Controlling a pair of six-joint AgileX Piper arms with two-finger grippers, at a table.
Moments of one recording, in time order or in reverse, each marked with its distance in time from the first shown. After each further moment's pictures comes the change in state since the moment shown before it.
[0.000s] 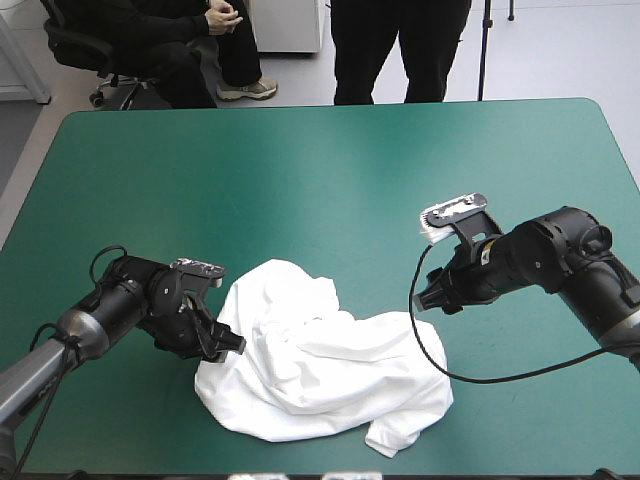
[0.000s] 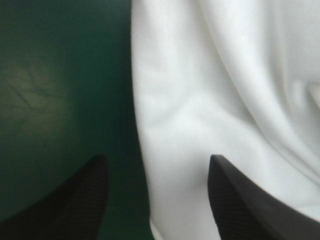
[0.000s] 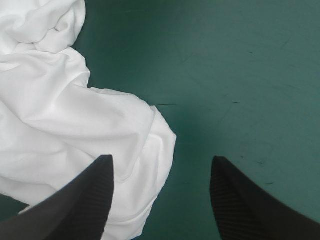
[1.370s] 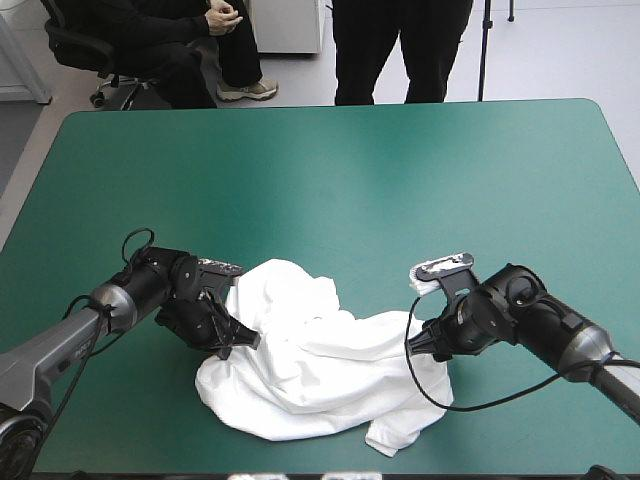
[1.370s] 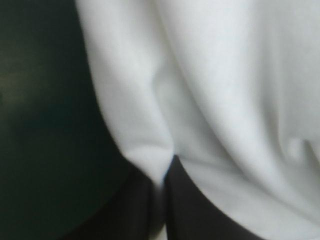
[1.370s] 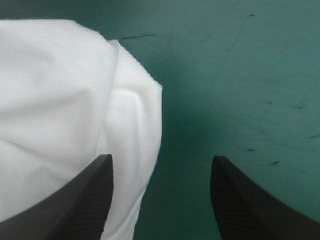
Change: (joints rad) left arm 0.001 0.179 -0.028 -0.094 -0.027 0.091; right arm 0.146 0.040 0.333 -0.173 -0.212 0.321
